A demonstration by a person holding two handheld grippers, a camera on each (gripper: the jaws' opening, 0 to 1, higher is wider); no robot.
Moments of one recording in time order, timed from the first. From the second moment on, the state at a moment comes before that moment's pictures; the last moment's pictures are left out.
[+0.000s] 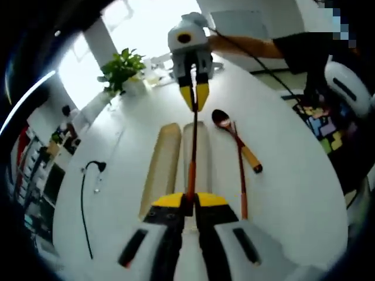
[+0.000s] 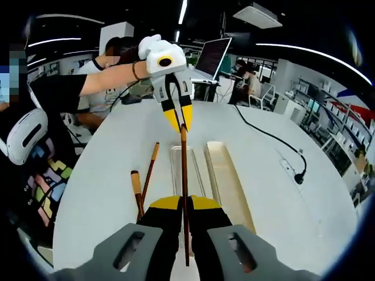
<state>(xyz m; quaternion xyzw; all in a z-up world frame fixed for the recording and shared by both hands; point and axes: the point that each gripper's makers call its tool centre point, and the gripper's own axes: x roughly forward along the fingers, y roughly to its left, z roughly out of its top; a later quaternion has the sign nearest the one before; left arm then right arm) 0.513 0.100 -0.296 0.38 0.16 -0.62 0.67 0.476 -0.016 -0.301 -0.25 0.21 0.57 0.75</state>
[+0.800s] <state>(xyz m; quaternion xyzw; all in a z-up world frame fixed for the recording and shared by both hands) 0.588 0.099 -0.340 0.41 0.22 -0.56 0.68 0.560 -0.019 -0.328 -0.24 0.27 0.54 0.76</state>
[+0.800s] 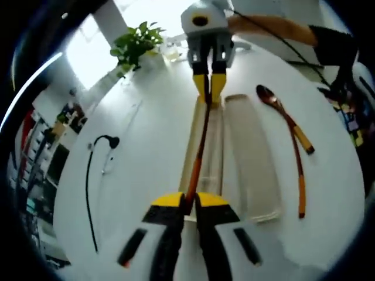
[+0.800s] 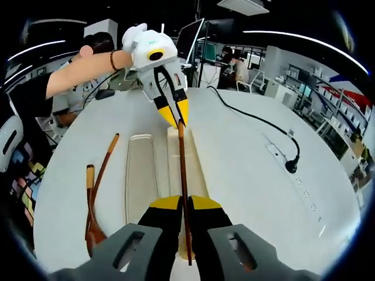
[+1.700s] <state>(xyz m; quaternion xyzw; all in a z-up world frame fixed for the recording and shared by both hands) 0.591 0.107 -0.351 0.46 0.29 -0.53 0.65 0.558 -0.022 -0.366 -0.30 0.35 0.52 0.72</state>
